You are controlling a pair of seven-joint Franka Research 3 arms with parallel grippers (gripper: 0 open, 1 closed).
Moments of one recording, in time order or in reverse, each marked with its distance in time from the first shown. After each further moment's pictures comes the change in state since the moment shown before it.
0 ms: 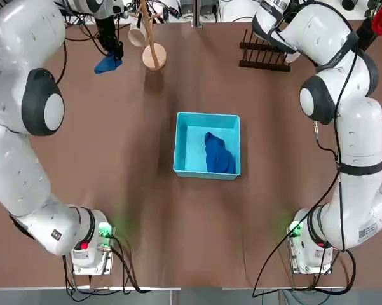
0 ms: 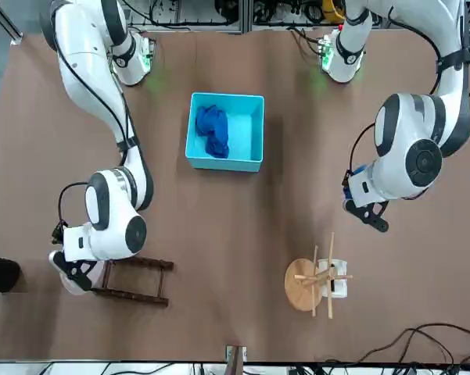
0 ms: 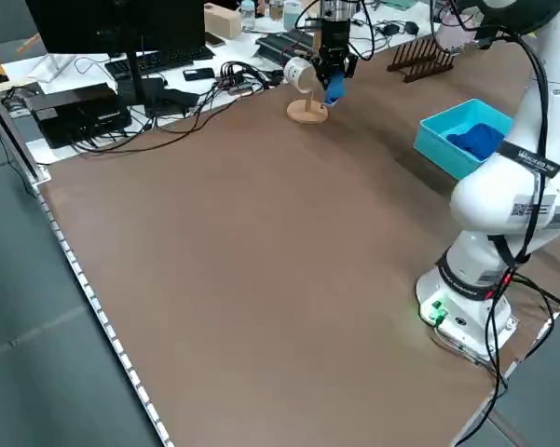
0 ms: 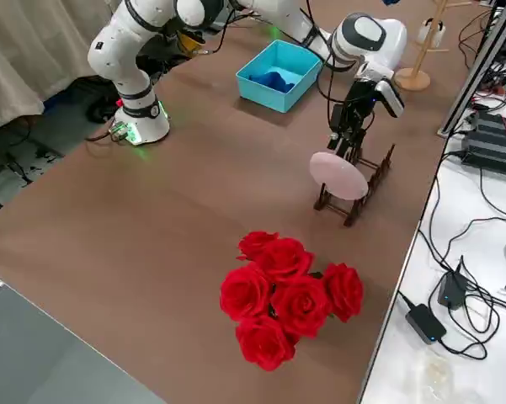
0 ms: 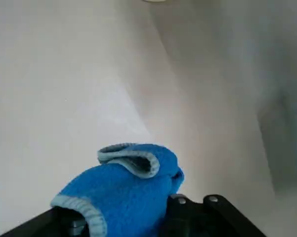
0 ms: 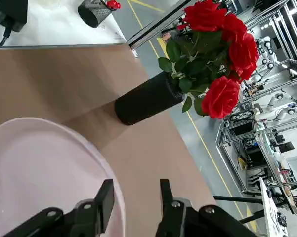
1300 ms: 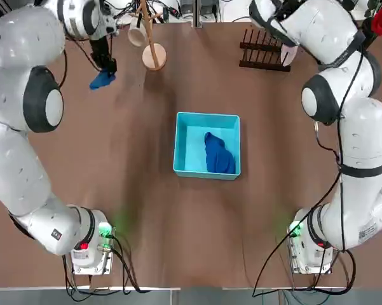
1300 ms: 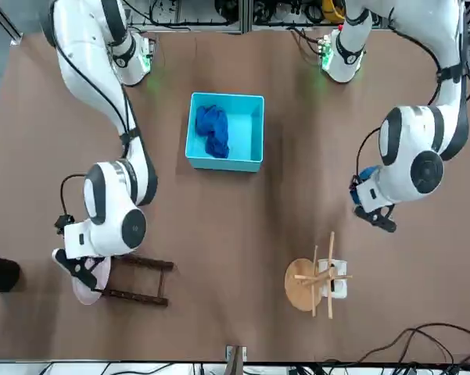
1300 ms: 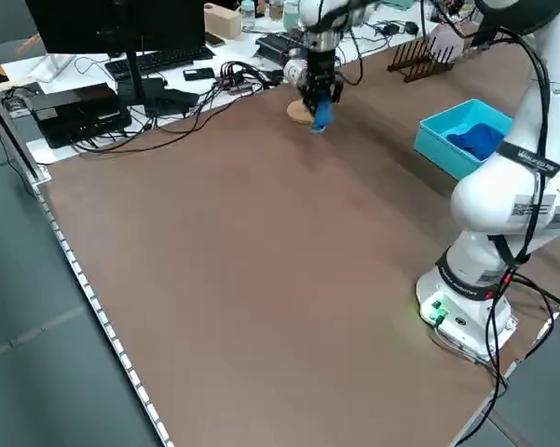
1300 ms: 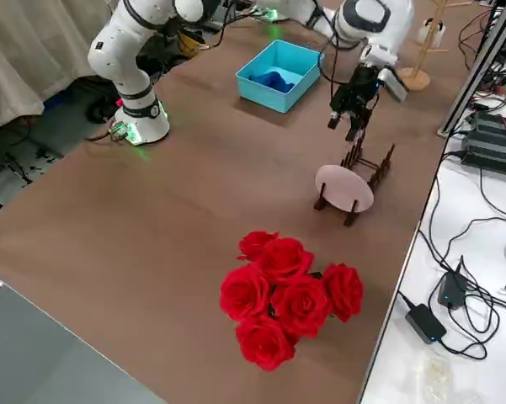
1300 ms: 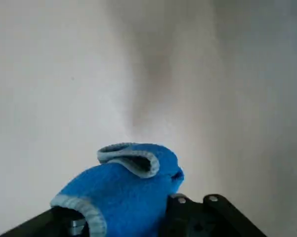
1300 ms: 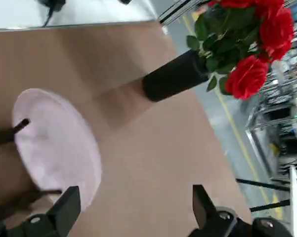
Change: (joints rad) left arm 0.010 0.024 0.079 -0.244 -0.011 0.257 -0.002; right arm 0.007 -0.078 0.020 0.059 0.233 -0.033 -0.117
